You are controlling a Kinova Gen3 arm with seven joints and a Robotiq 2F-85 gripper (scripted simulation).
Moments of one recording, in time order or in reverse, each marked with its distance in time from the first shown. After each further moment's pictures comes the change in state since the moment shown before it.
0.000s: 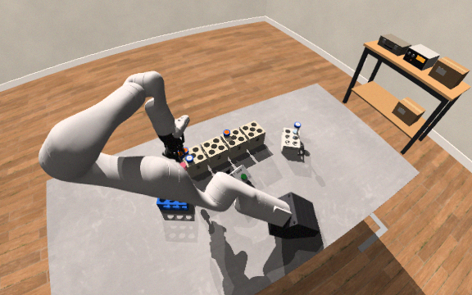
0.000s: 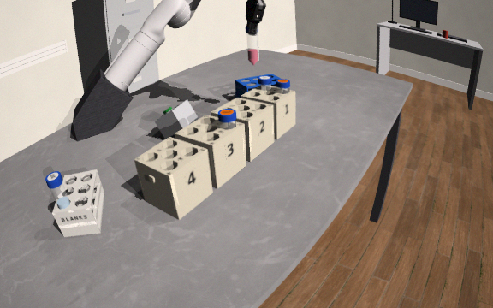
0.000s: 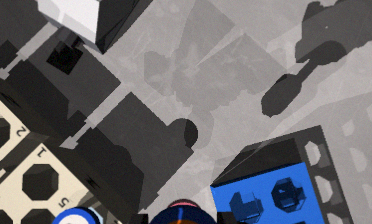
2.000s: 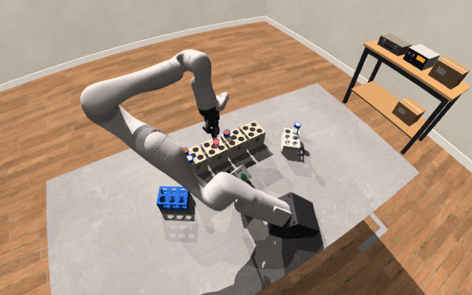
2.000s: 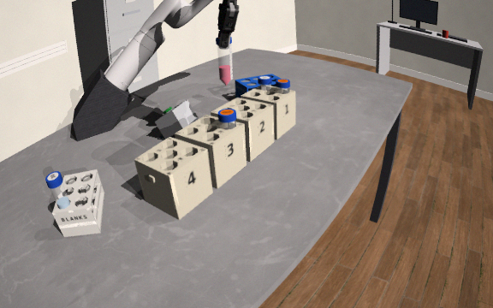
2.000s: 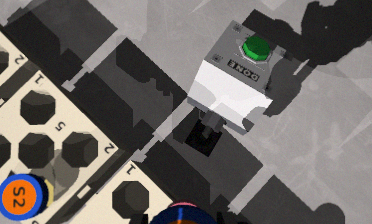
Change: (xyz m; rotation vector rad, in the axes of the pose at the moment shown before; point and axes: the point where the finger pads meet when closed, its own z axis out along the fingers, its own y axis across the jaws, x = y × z) arm 0.092 -0.152 0.017 -0.001 -0.001 0.000
